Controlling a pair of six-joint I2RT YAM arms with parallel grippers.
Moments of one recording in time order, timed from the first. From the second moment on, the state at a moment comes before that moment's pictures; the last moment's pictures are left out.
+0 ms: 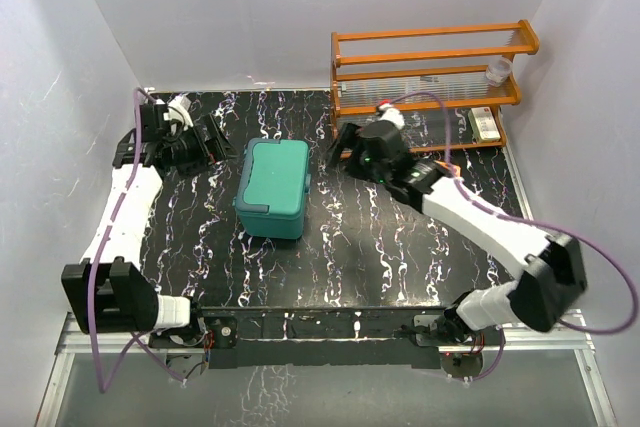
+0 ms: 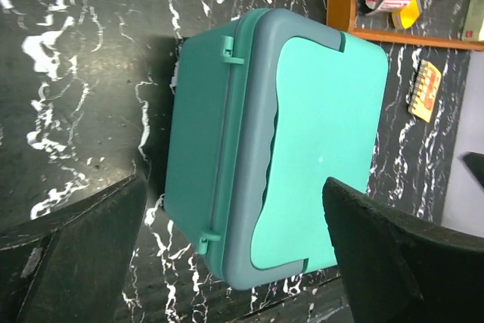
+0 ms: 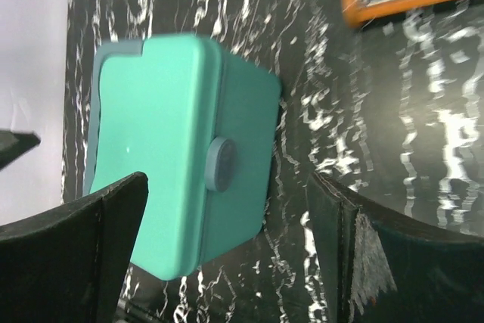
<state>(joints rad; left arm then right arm) 0.03 1.35 1.21 -0.69 0.45 -0.38 0.69 1.43 1.17 -0.31 0.16 0.83</state>
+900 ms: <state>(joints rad) 0.03 0.59 1.28 -0.85 0.16 -0.30 0.64 0.52 1.09 -0.71 0.56 0.39</state>
